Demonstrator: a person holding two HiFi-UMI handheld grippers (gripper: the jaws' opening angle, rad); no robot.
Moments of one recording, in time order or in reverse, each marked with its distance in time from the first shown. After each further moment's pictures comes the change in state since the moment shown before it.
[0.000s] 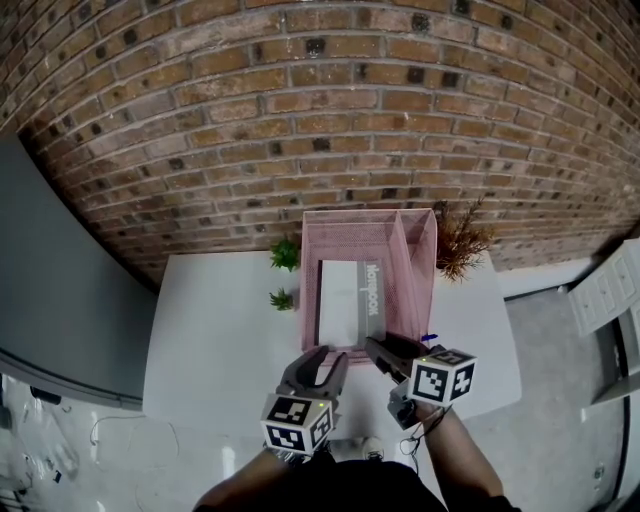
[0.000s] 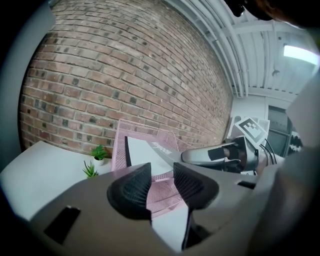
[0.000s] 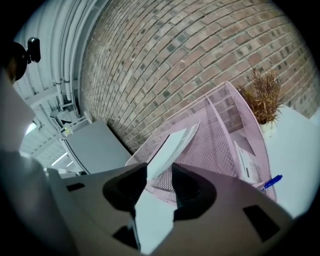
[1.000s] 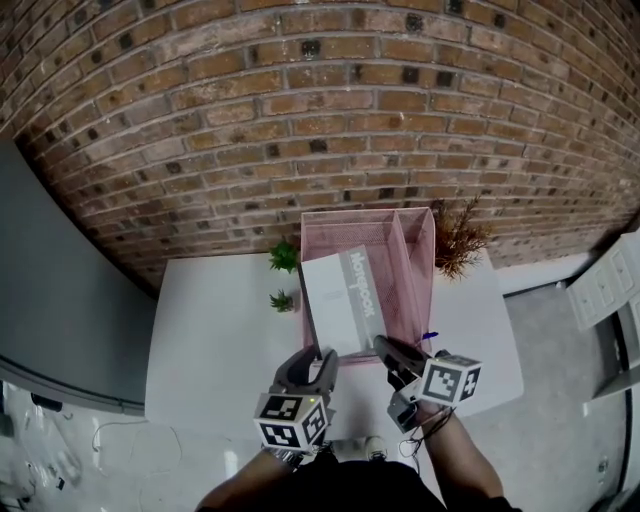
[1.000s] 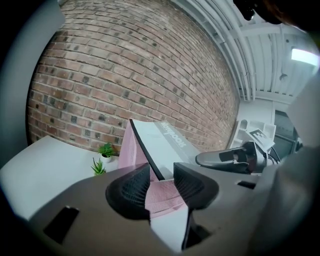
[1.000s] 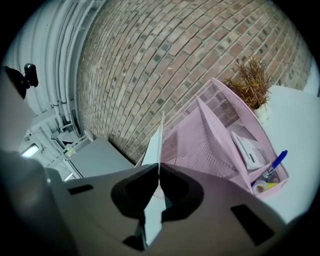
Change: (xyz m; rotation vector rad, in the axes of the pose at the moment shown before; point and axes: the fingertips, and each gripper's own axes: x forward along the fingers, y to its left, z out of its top) left arm -0.007 0.023 -0.001 -0.060 -0.004 0.049; right arm -0.011 0.000 0.000 0.180 -0.104 0.045
